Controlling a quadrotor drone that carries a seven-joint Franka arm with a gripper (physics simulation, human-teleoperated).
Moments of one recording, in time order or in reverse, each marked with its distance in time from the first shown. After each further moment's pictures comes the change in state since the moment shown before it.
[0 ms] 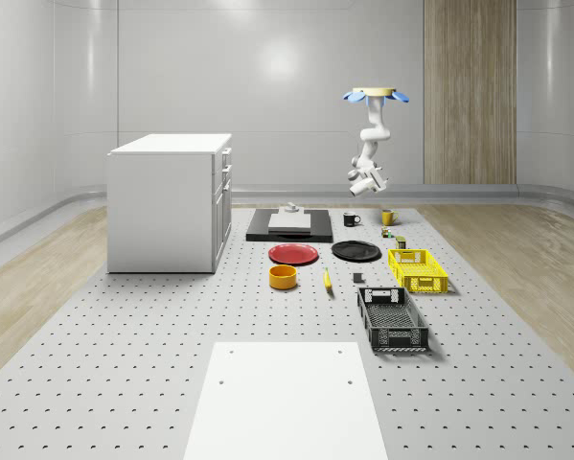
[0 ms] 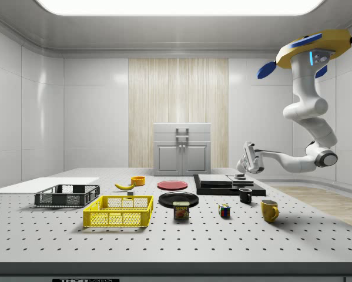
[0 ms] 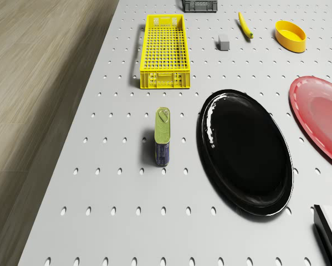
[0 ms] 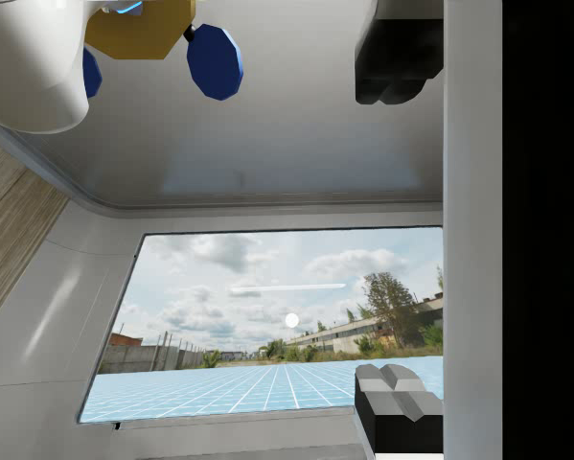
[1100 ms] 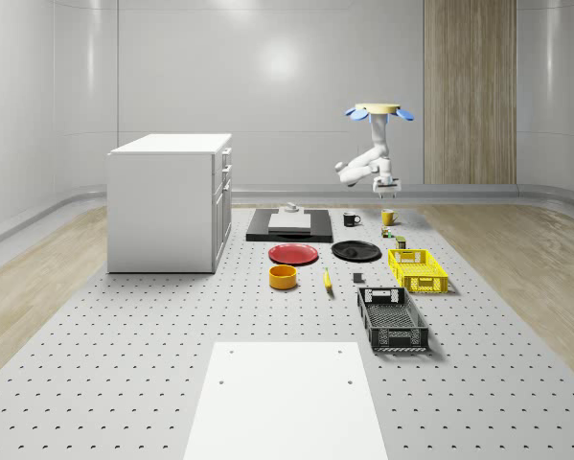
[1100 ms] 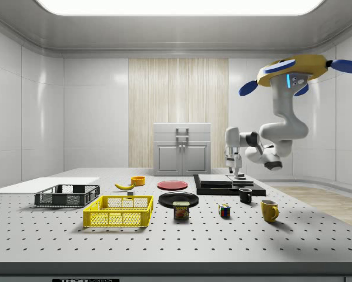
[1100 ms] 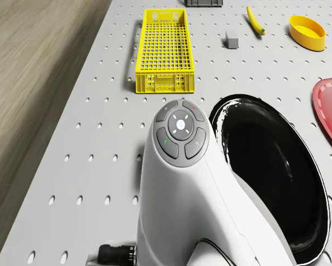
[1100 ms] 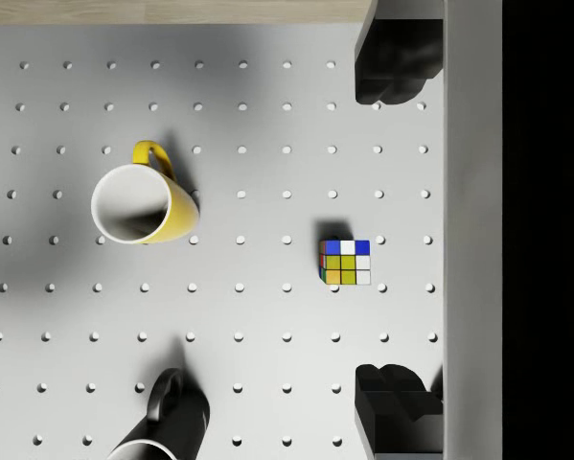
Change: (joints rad) arm -0.783 -0.253 0.666 -0.588 -1.153 -0.259 0.612
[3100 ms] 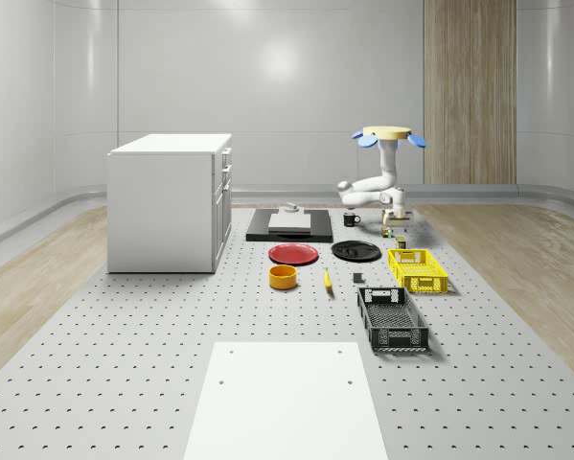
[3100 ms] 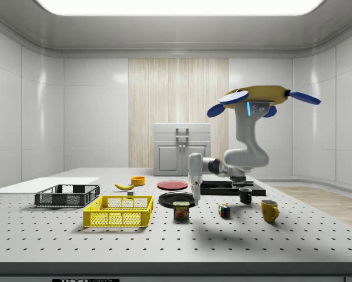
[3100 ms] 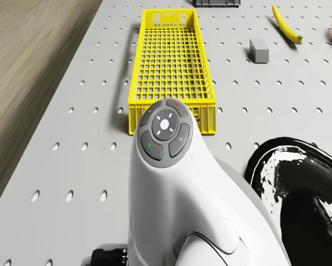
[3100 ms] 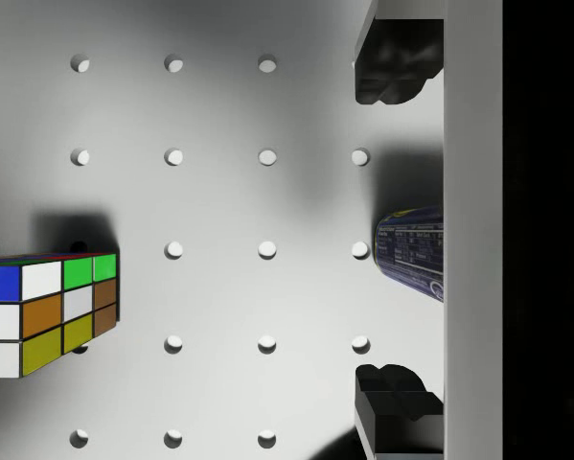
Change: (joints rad) arm -0.115 -0.209 0.084 0.010 0.085 0.152 0.096
